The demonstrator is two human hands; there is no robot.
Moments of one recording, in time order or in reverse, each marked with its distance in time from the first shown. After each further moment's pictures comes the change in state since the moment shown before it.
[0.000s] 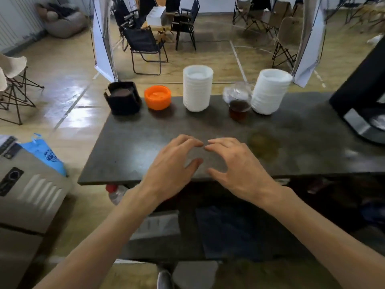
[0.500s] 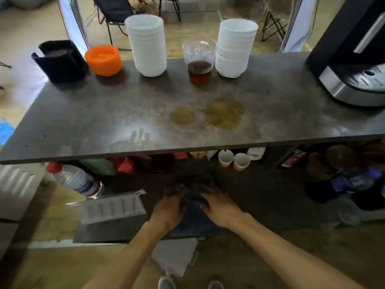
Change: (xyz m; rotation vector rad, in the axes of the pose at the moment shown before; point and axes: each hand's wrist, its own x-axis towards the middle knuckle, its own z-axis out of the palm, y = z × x) left_hand -0.088 -0.044 0.264 0.146 -0.569 -0.456; right_hand -0.127 0.146 0.195 0.081 -0.430 0.171
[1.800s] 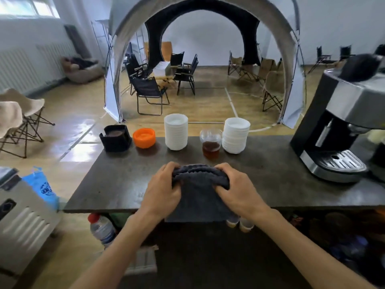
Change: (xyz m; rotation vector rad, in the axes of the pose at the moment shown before) left_hand -0.077 0.070 -0.260 -0.352 0.766 0.323; right_hand -0.026 -0.093 -0.256 0.331 0.526 -0.148
